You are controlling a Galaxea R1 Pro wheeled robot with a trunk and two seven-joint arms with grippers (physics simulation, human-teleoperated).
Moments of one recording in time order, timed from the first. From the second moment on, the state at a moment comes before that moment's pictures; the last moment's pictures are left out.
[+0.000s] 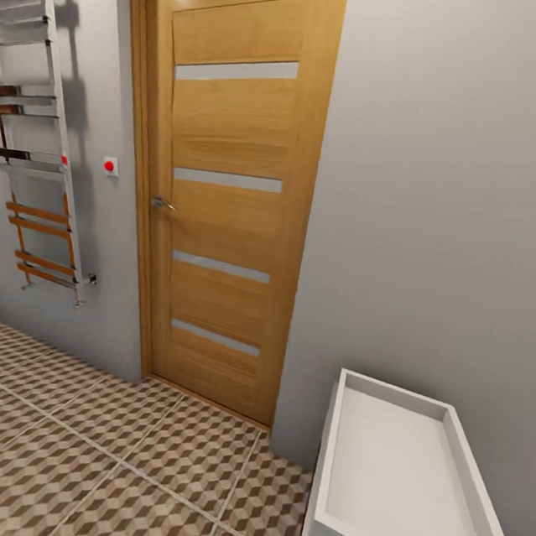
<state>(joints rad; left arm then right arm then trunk) -0.20 -0.02 0.00 -0.01 0.20 -0.05 0.18 -0.13 -0.04 -0.07 0.03 0.11 -0.12 -0.16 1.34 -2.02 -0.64</state>
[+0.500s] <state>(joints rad) -0.20 -0.02 0.00 -0.01 0.20 -0.05 0.18 -0.13 -0.04 -0.07 0.03 0.11 -0.12 -0.16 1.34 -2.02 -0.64</state>
